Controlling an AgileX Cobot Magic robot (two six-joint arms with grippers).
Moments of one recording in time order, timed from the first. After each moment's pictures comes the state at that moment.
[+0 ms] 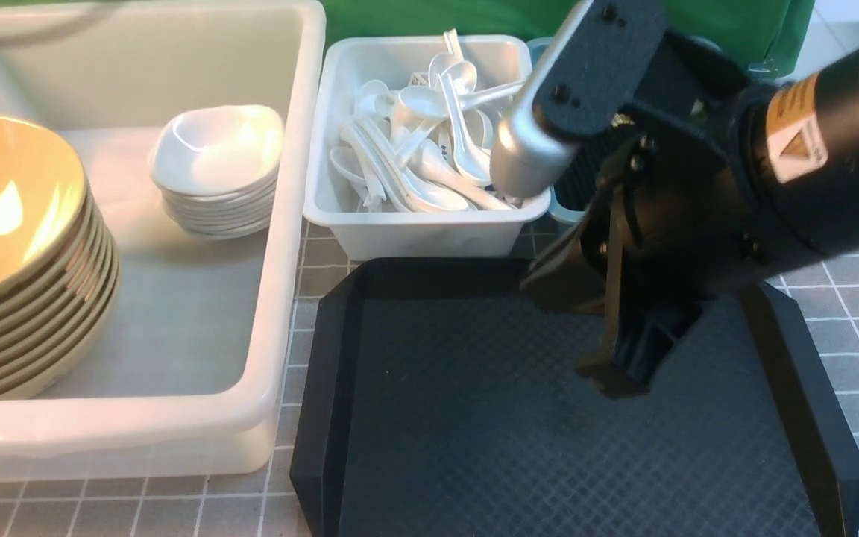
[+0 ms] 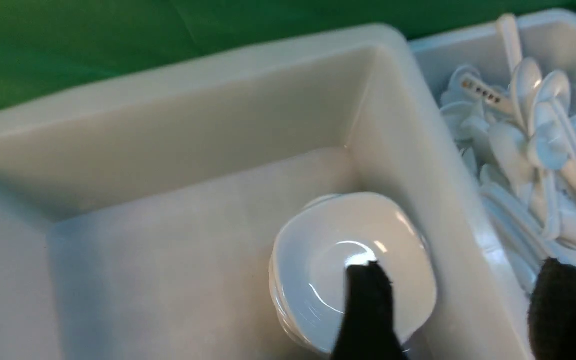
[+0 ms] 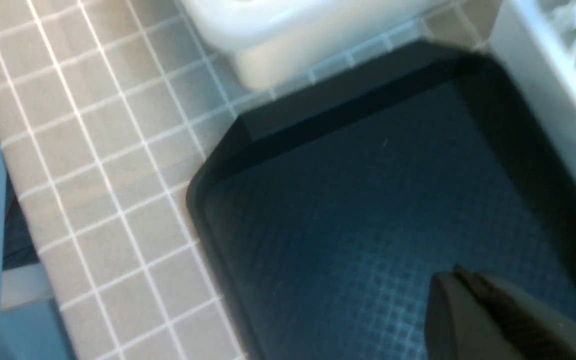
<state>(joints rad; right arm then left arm) 0.79 1.32 -1.35 0.10 0.96 -0.27 0.12 1.73 -2.16 -0.30 1.24 0.34</state>
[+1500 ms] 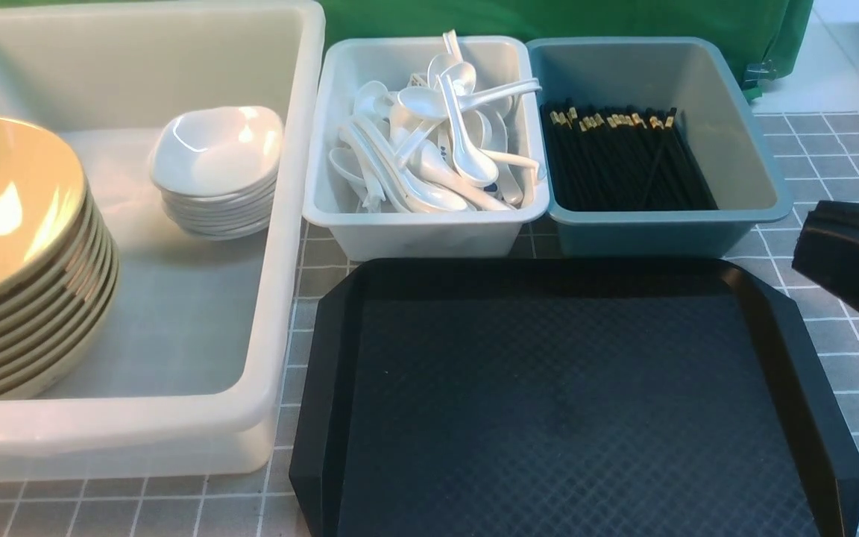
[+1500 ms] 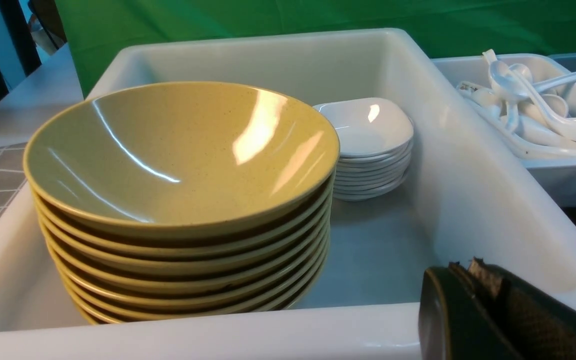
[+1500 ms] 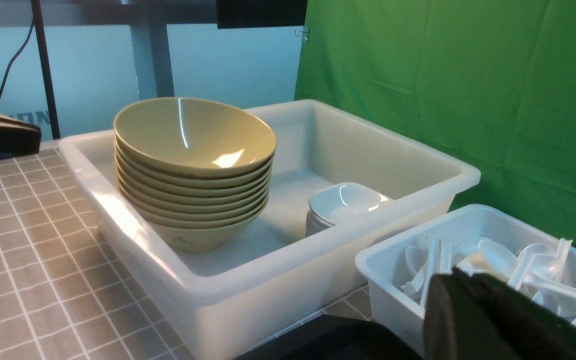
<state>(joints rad) 0.80 0.62 -0.70 0.18 0.24 -0.26 0.08 -0.02 -0.50 -0.11 0.79 0.12</state>
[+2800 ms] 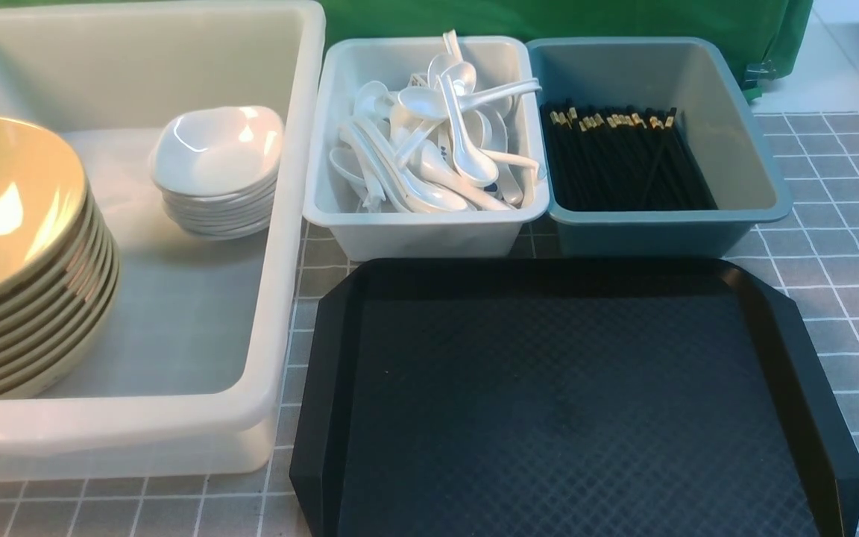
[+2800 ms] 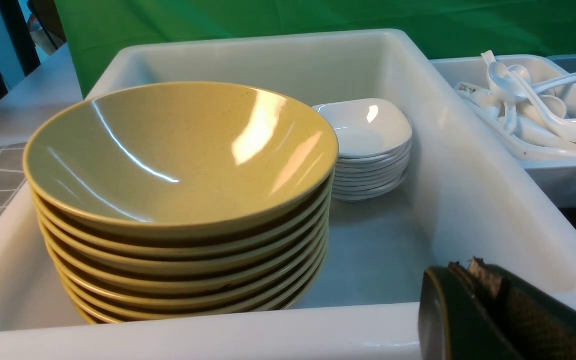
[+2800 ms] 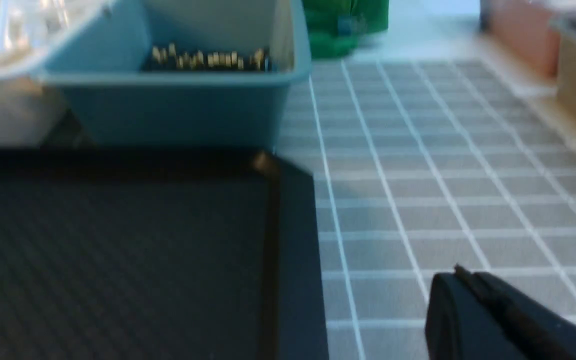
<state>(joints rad) -0.05 -0.01 0.03 -0.07 0.31 0.11 0.08 -0.02 -0.50 -0.11 0.79 0.12</state>
